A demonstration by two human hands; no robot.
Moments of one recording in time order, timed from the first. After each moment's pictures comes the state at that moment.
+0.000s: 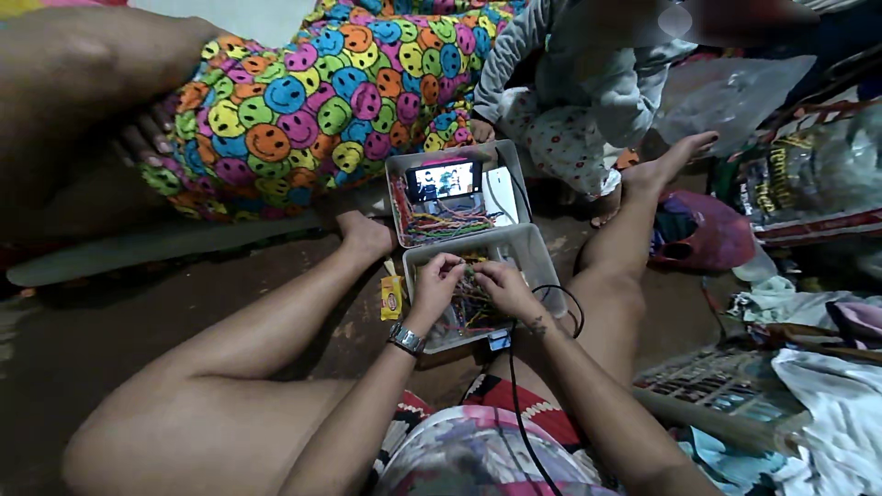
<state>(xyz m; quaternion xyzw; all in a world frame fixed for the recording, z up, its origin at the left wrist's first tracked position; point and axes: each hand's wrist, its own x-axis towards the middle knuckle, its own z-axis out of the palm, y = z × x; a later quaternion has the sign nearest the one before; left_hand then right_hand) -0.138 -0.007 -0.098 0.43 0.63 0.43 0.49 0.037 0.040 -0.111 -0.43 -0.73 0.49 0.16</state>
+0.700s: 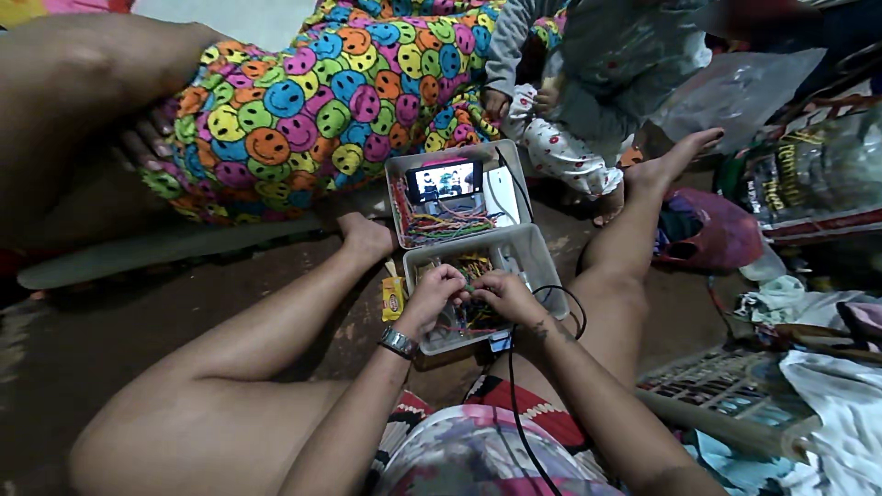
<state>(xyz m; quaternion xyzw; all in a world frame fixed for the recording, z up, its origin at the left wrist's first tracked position) -0.144 -0.015 -0.086 0.30 0.58 0.38 0.65 0.047 0.035 -0.126 -0.38 -0.79 0.45 0.16</state>
